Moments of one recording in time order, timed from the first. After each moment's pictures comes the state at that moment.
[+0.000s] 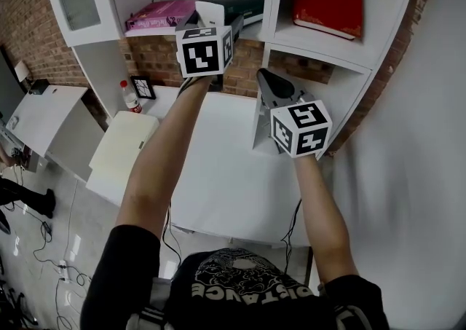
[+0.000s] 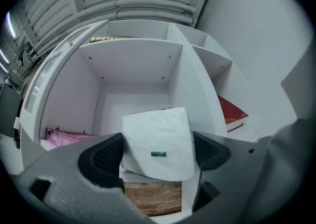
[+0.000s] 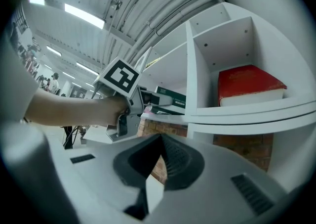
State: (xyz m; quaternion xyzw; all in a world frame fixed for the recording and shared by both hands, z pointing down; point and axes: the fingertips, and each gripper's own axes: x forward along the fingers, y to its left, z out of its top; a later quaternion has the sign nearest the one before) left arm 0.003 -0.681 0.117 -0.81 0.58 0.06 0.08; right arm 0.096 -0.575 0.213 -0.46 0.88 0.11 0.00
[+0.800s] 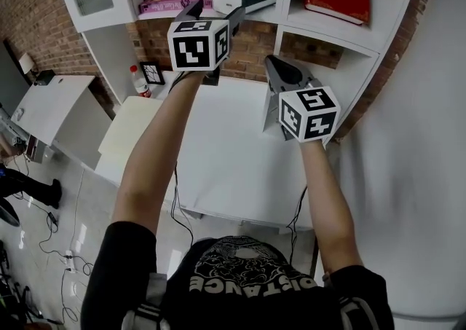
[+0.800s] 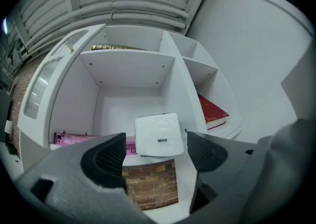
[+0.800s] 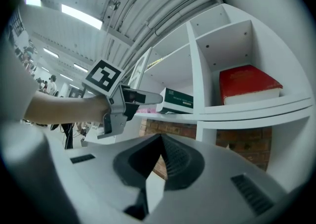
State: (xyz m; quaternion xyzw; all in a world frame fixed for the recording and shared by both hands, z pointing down) left arm -0.018 -0.635 0.123 -0.84 0.53 0.05 0.10; right arm 0.080 -0.553 0.217 -0.47 0.88 0.10 0.00
